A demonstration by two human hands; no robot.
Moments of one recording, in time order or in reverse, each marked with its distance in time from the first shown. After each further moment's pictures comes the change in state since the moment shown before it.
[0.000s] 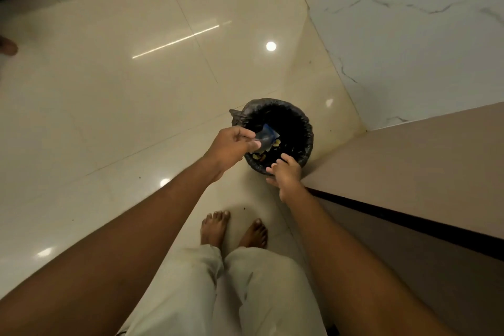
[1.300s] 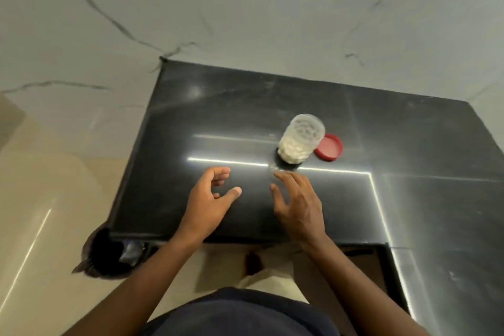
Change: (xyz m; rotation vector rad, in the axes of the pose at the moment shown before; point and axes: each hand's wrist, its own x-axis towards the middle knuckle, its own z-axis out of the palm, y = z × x) left_hand -0.404 0.197 0.373 0.545 -0.623 0.721; right_hand -0.424 0.066 -0.514 -0.348 1.040 -0.730
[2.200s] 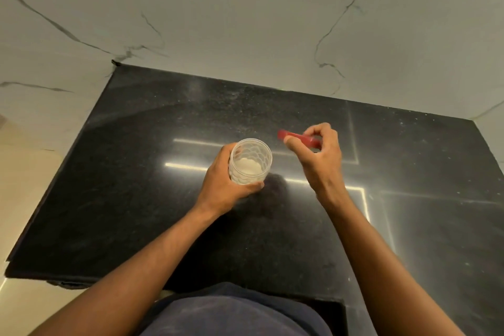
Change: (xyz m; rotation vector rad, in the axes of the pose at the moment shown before) left_hand 0.115 0.066 0.160 0.054 0.015 0.142; right_hand 0.173 0.128 -0.091 0.546 0.023 0.277
